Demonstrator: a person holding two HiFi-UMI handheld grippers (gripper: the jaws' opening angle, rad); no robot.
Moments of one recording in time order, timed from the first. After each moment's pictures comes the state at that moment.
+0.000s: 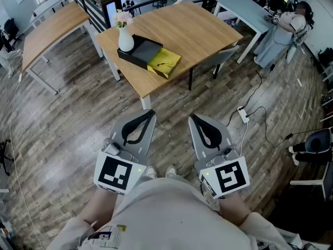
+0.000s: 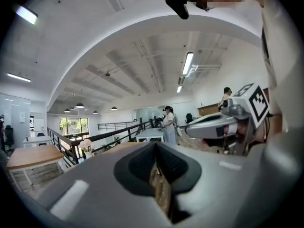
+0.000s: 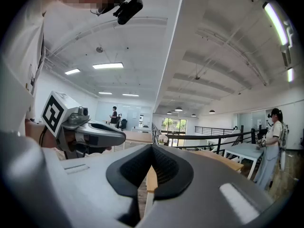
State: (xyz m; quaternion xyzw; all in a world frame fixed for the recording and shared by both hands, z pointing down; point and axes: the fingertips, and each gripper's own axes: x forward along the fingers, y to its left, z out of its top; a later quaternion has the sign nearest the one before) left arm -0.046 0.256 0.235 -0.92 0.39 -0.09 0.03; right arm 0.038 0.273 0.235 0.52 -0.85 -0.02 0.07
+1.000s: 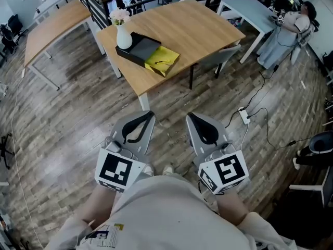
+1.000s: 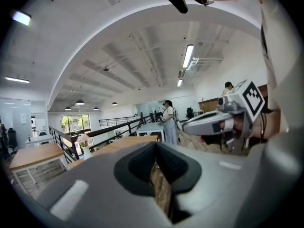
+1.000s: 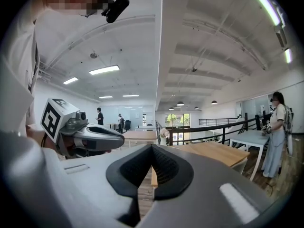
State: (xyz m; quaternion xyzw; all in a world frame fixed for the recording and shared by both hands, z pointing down) left arm -0.006 0.254 0.264 -0.91 0.39 -0.13 0.04; right arm 0.079 0.265 0.265 0.50 -0.86 0.03 0.06
